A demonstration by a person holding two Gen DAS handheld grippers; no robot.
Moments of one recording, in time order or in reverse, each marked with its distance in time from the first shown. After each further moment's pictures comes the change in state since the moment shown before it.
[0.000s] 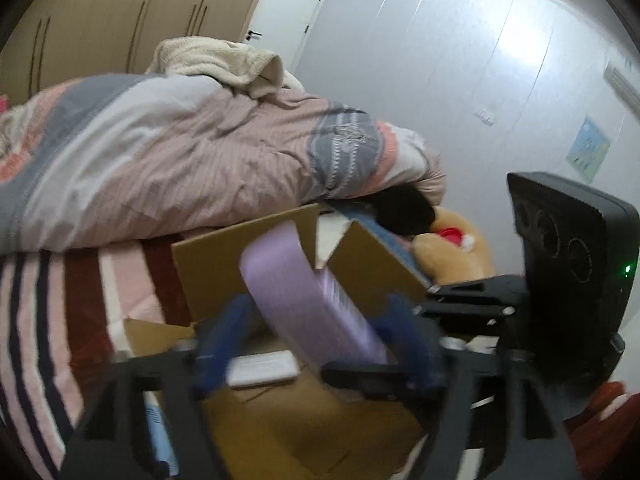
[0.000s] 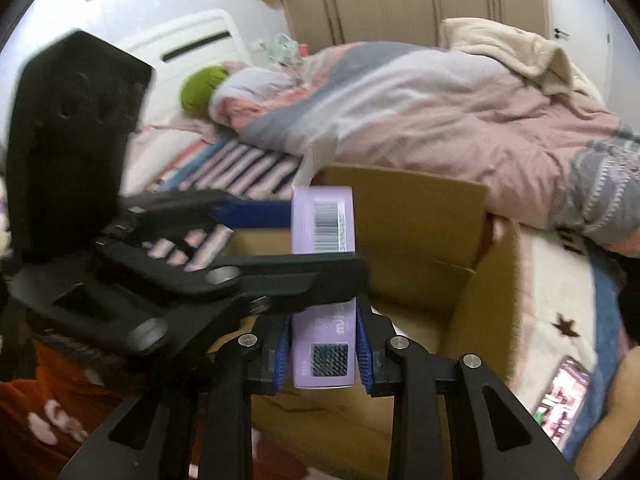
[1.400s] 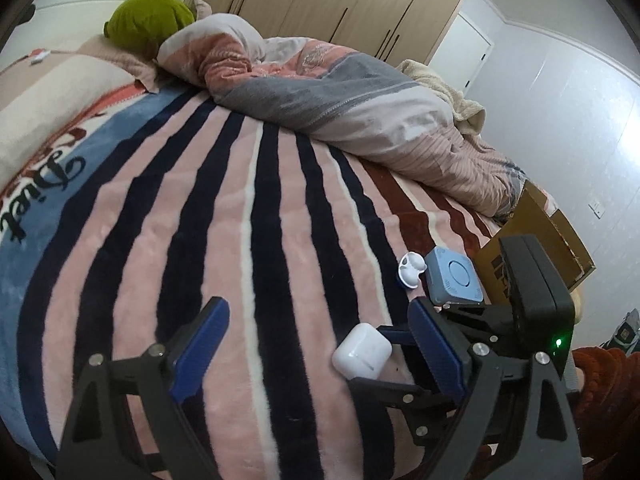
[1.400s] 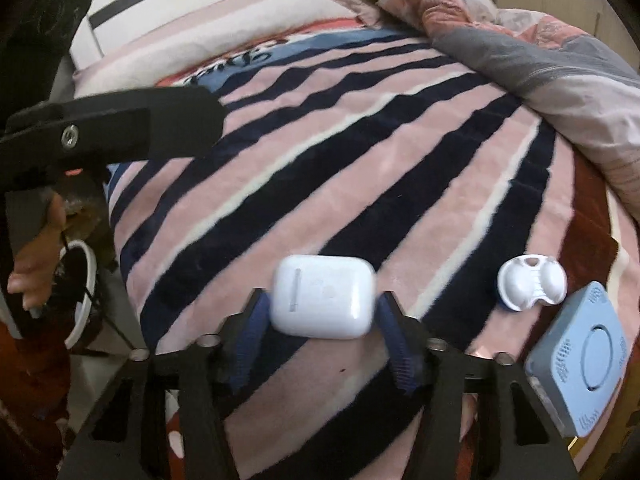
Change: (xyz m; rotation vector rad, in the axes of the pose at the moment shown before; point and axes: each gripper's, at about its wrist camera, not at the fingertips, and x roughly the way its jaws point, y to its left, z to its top) left arm -0.203 0.245 -0.236 -0.409 -0.111 0.349; right arm 0.253 0.280 -0.042 -0.388 0.217 0.148
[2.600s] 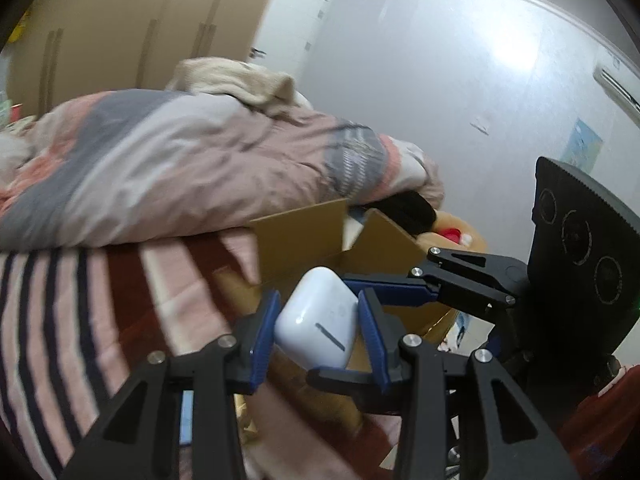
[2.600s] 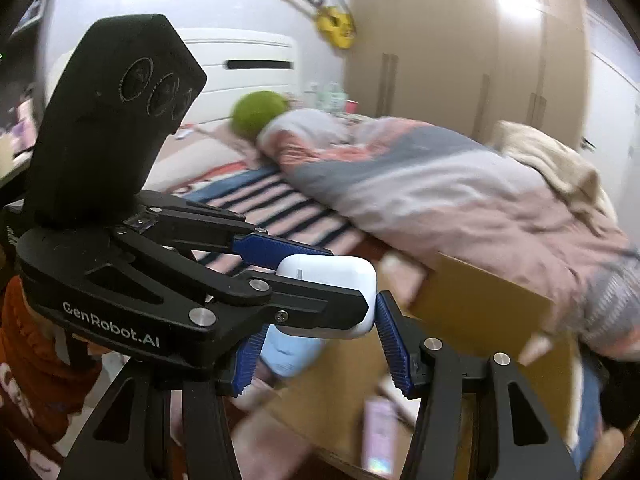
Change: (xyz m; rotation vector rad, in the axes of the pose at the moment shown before) left arm 0.069 -0.317 0.088 0.413 0.087 -0.391; right arm -0.270 -0.132 -0.079 0.118 -0.405 -0.273
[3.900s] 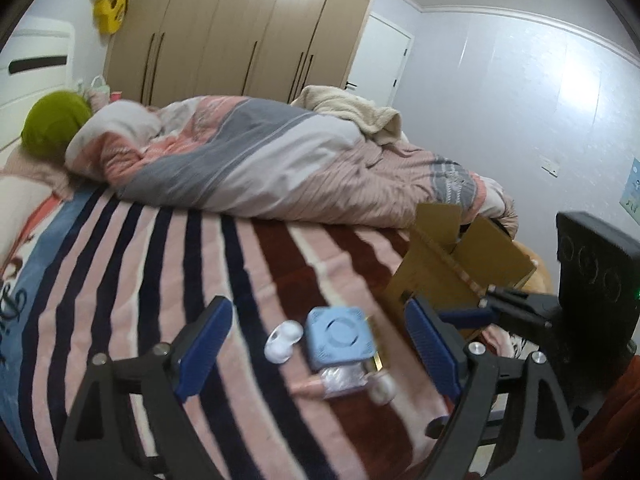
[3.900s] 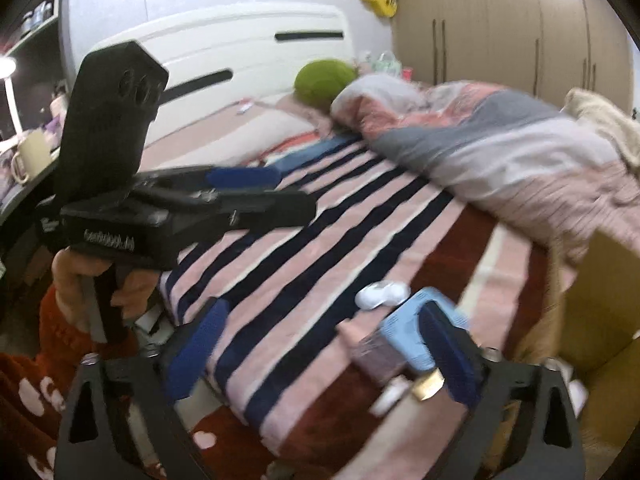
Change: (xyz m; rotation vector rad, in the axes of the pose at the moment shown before) left arm -0.139 0.102 -0.110 -0.149 -0.154 0.299; right arm 0.051 0.117 -0.009 0.022 0.115 0.255
